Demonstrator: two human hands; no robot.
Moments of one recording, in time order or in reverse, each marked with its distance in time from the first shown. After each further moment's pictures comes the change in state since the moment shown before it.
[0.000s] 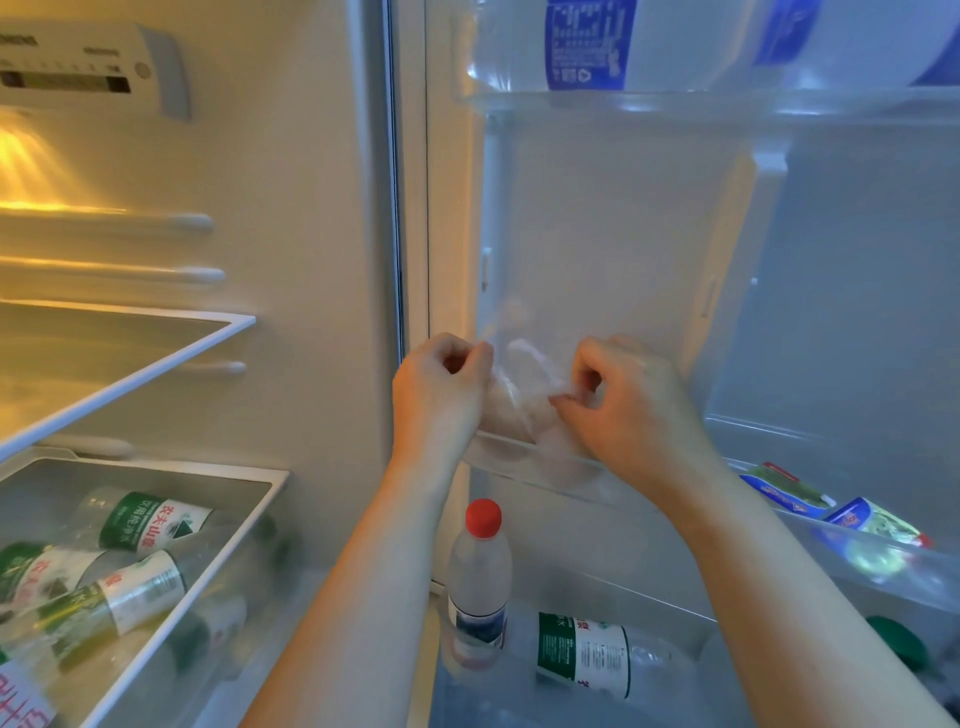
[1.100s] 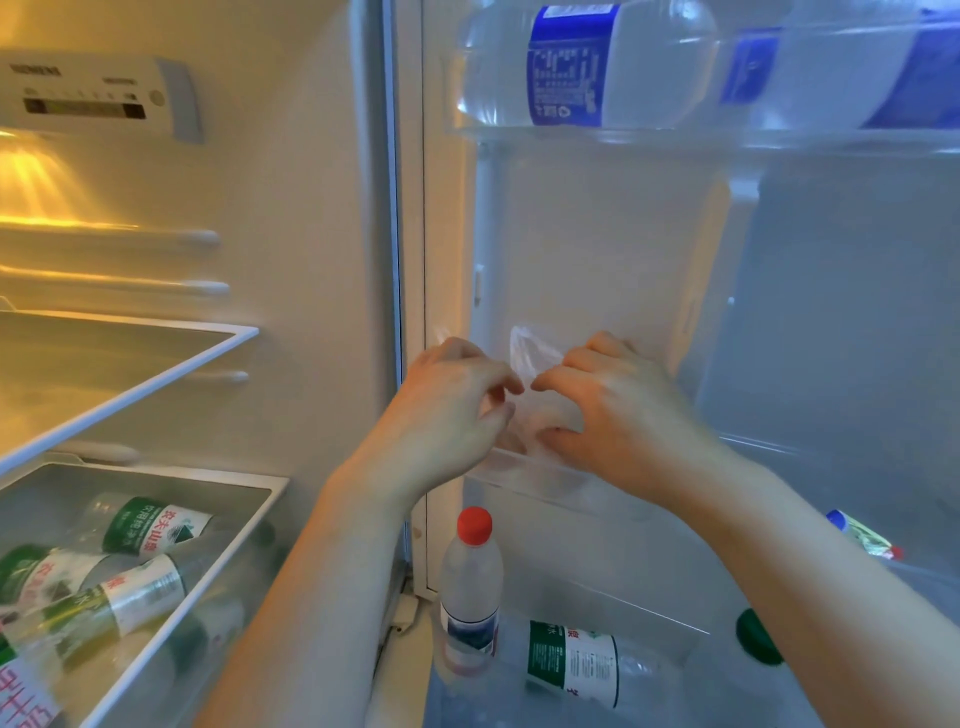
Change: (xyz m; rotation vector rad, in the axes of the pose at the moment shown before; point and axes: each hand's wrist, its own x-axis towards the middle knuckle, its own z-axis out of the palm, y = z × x) left_hand -0.003 0.014 -0.022 0.669 -0.433 0.472; right_hand 0.010 0.004 -0.017 -0.410 -0.190 -0.341
